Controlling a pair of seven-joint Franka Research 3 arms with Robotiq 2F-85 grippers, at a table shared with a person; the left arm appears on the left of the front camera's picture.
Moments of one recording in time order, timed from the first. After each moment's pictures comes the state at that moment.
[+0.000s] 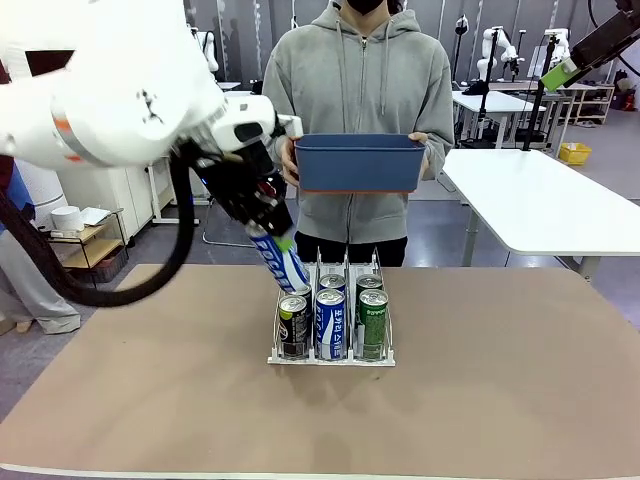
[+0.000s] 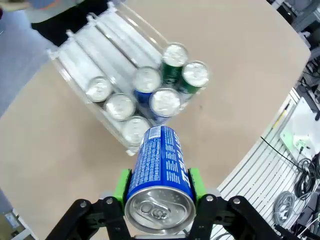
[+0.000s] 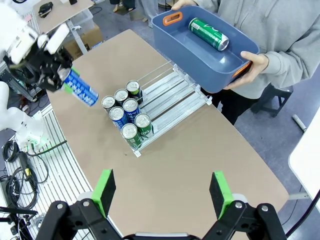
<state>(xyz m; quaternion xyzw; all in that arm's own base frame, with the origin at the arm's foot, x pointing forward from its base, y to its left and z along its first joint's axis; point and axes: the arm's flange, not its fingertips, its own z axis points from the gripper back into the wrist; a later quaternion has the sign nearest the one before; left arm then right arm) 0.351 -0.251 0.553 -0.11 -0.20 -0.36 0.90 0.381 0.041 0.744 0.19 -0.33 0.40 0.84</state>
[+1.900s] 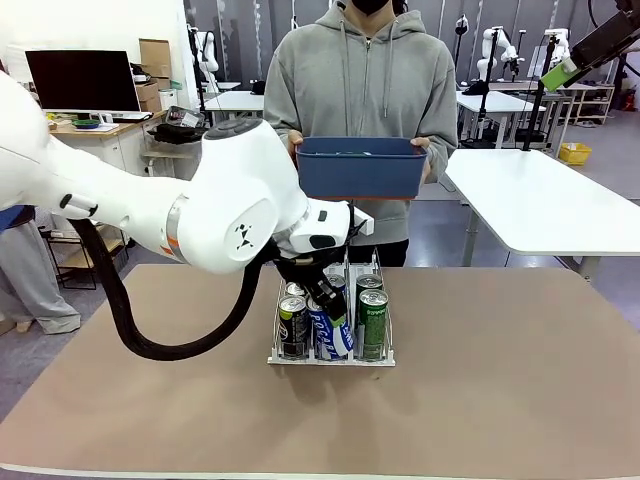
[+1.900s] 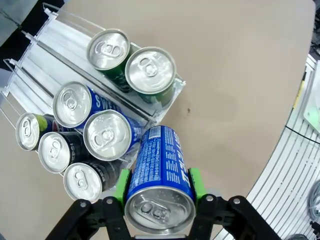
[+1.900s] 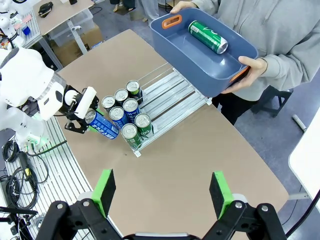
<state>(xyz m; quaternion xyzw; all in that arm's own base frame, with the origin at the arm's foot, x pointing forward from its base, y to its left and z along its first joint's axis) 0.358 -0.334 0.435 -0.07 -0.19 -0.46 0.86 0.381 0.041 0.744 0.19 -0.33 0.40 0.84</state>
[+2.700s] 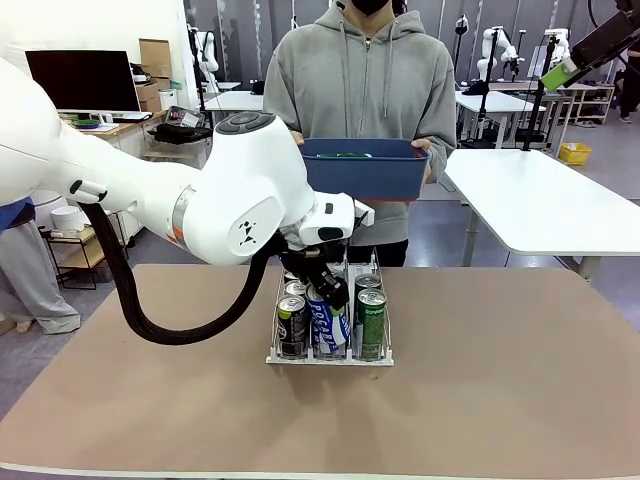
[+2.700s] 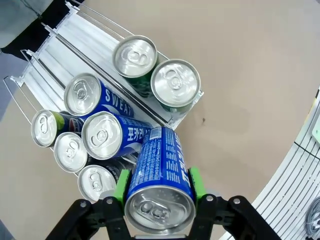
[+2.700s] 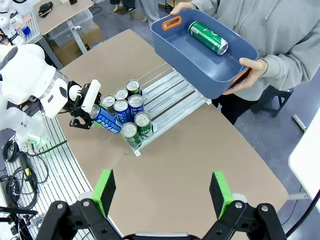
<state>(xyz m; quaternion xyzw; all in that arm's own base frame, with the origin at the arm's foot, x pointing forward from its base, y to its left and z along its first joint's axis) 0.370 -0.337 0.448 -0.05 -0.20 -0.42 0.88 0.381 0.041 0.744 0.19 -0.33 0.40 0.84</state>
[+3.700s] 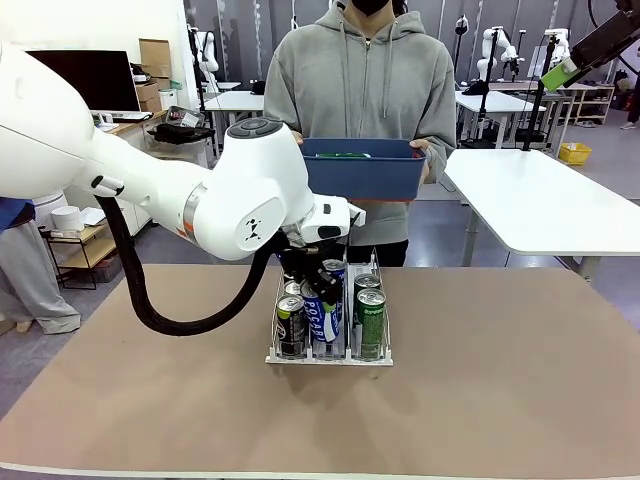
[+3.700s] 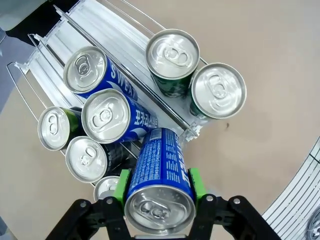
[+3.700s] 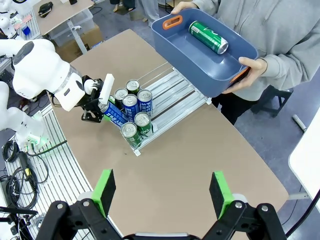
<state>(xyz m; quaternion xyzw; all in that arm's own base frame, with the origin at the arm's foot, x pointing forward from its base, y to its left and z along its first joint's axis) 0.405 -0.332 0.427 -0.03 -0.18 -0.40 0.90 0.381 0.041 0.744 0.19 -0.33 0.40 0.84</state>
